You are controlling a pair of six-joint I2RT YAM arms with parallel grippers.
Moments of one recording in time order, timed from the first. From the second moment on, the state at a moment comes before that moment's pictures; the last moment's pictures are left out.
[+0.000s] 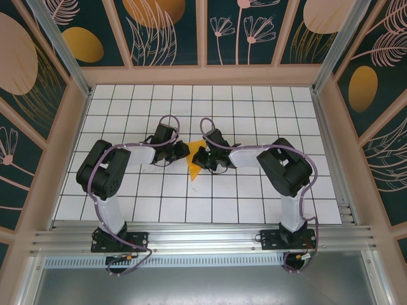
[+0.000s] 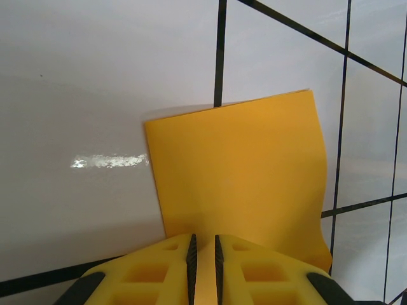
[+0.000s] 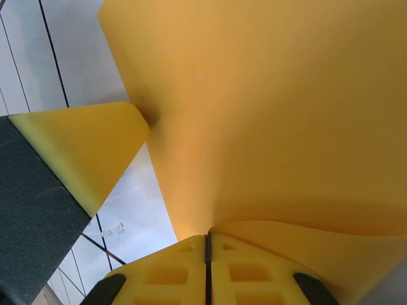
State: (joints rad) left arm -0.44 1.87 0.92 0.06 0.34 -0.73; right arm 0.74 1.95 1.05 0.03 -0.34 1.05
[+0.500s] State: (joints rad) left arm -0.44 1.87 0.92 0.06 0.34 -0.73; right arm 0.74 1.97 1.06 0.04 -0.34 1.05
